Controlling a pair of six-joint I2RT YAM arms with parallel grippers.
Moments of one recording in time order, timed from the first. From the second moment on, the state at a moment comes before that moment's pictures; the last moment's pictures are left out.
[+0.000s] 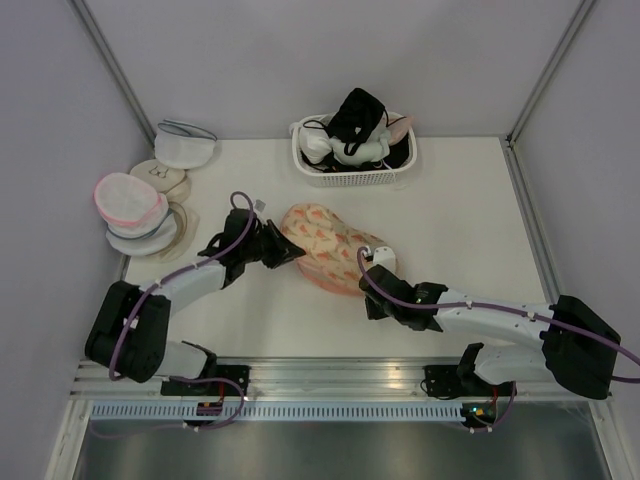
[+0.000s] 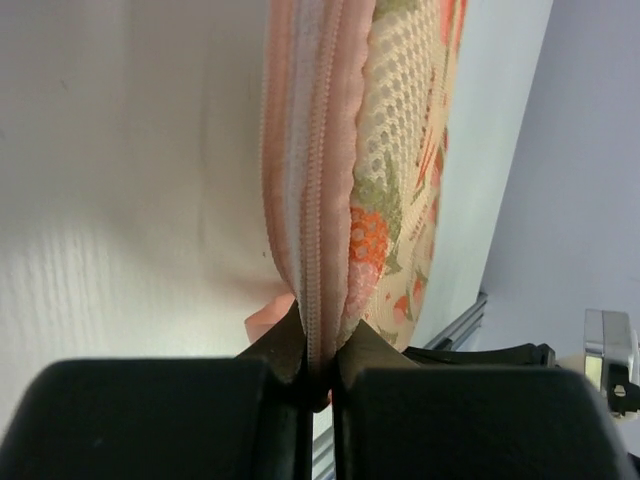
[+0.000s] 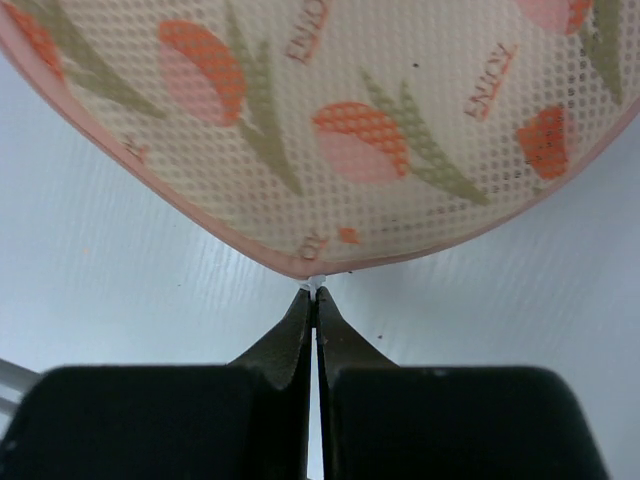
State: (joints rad) left arm -0.40 1.36 0.61 0.12 0.36 -0.97; right arm 1.02 1.24 0.61 -0.30 0.30 0.67
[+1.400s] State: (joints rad) left arm -0.68 1.51 0.48 0.42 0.44 -1.14; right arm 1.02 1.38 0.65 0.05 -0.10 0.55
